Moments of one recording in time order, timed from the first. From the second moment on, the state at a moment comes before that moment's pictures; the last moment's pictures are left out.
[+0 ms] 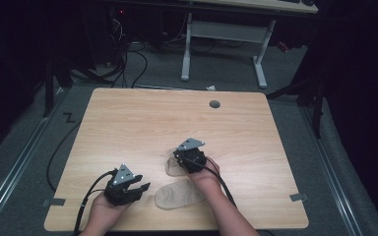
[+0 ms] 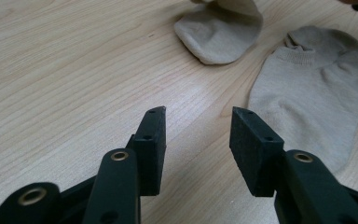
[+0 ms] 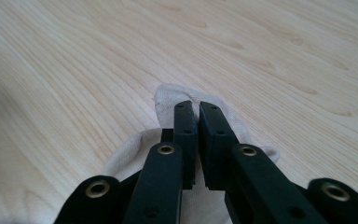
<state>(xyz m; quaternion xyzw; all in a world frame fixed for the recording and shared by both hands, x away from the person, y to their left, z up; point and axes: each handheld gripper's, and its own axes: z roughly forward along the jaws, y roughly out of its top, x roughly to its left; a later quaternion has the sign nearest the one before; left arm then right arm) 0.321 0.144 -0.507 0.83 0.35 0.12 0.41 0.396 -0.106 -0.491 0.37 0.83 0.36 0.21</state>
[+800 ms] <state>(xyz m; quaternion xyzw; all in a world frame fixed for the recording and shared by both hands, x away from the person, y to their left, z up) 0.324 0.140 -0.512 0.84 0.36 0.12 0.40 0.357 -0.229 -0.506 0.46 0.76 0.40 0.22</state>
